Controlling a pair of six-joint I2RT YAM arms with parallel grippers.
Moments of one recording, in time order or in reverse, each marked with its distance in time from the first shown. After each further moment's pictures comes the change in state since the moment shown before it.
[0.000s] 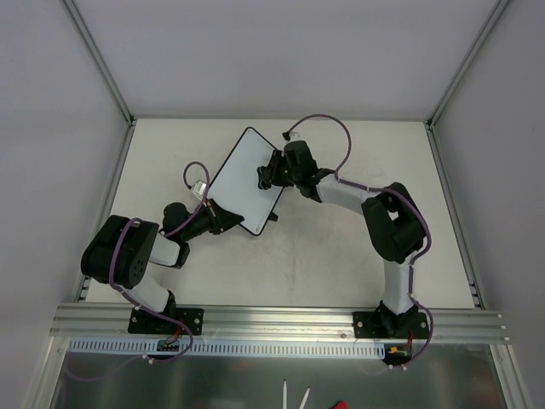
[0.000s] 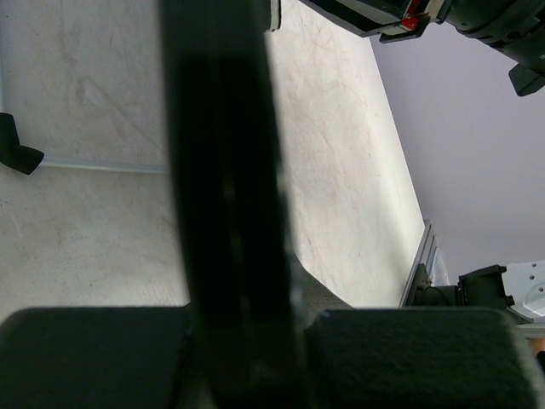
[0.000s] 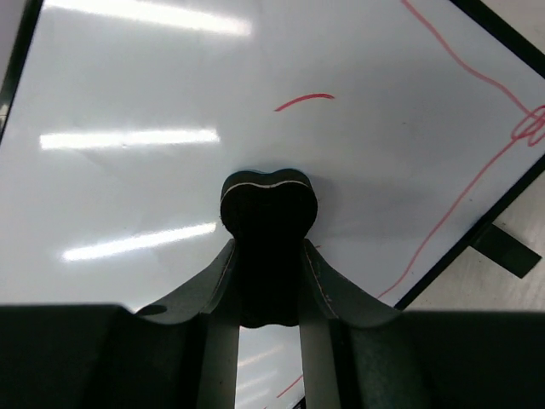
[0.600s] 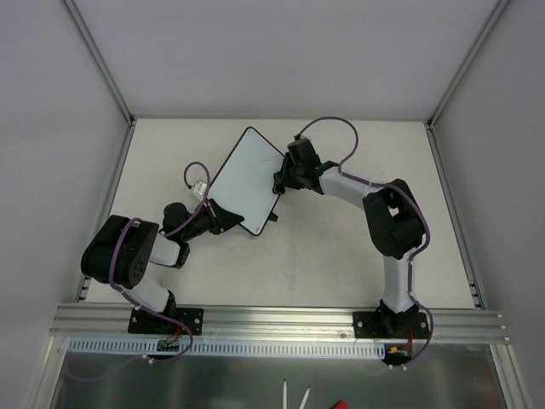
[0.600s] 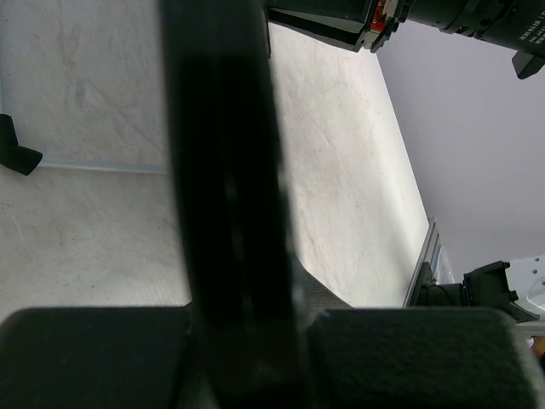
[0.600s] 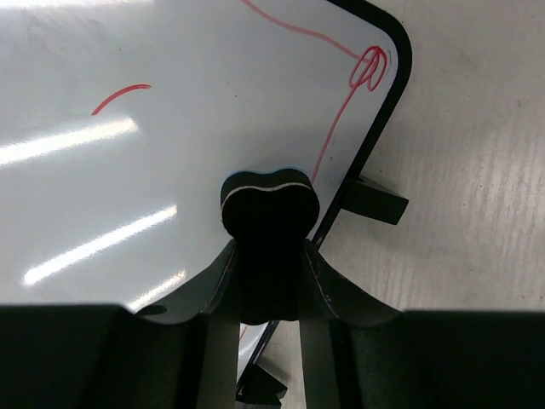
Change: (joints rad) left arm -0.002 0.000 0.000 0.003 0.000 0.015; right arm -0.048 0.031 0.075 -0.269 0.100 0.063
